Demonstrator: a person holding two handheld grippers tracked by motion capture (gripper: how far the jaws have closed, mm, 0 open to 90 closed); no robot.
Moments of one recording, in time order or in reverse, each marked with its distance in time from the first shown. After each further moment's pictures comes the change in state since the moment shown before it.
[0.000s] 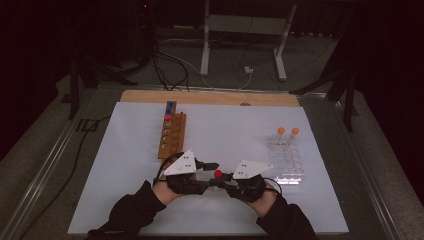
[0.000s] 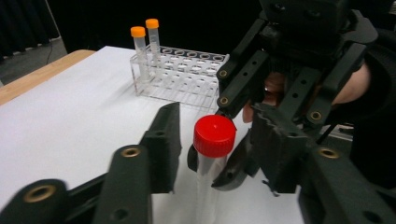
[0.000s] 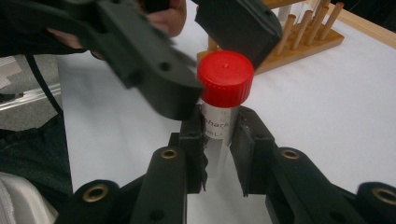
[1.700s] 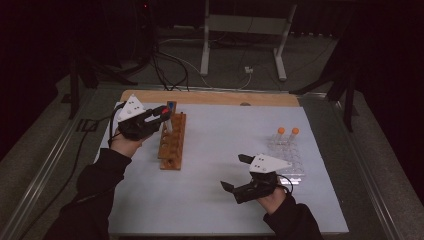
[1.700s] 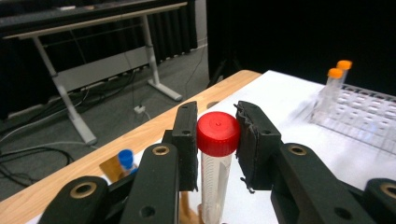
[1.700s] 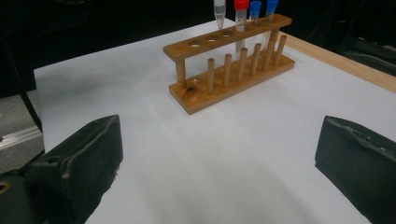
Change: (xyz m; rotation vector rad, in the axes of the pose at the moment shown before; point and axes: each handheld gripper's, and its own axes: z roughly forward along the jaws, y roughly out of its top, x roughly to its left) left arm 0.115 0.028 -0.101 -0.039 0.529 -0.080; right arm -0.015 -0.002 -0.025 -0.137 -0.085 0.068
